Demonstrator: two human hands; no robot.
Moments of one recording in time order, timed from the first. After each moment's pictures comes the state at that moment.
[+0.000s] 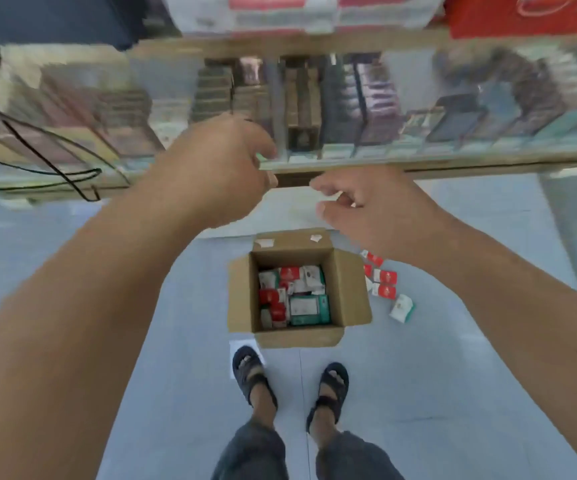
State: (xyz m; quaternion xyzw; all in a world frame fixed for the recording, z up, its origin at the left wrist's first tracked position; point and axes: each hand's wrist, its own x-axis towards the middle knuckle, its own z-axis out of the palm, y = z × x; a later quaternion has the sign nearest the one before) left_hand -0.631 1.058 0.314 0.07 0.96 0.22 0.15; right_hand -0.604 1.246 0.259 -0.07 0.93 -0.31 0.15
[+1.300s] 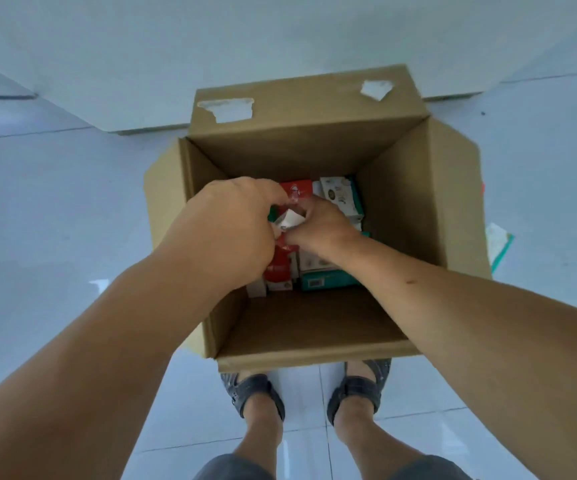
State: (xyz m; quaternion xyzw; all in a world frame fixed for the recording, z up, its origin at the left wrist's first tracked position) left_hand -0.627 1.064 -0.202 0.04 0.92 0.11 0.38; right_hand -0.608 1.192 -0.349 0.18 0.79 -0.46 0.37
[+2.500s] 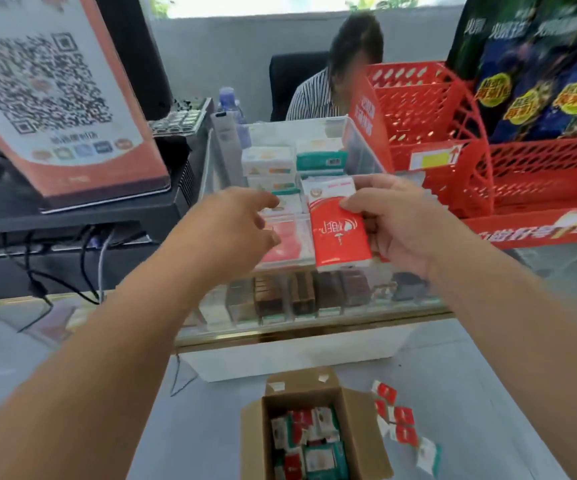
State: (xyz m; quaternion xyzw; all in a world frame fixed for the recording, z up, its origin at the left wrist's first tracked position) left_hand -0.675 1.055 0.499 0.08 0.96 0.28 0.06; right_hand -0.675 1.256 0.473 0.07 0.65 -0.75 0.08
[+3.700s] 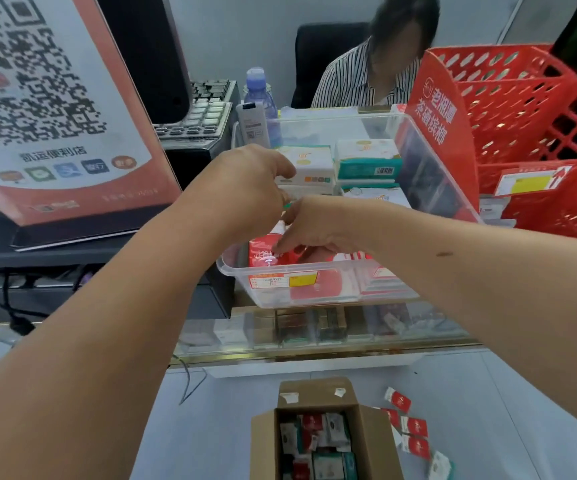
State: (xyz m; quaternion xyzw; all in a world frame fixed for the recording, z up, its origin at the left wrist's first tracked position) left_hand -0.803 1.033 0.492 0.07 0.96 0.25 0.03; right_hand -0.847 1.150 0.426 0.05 0.84 -0.41 0.35
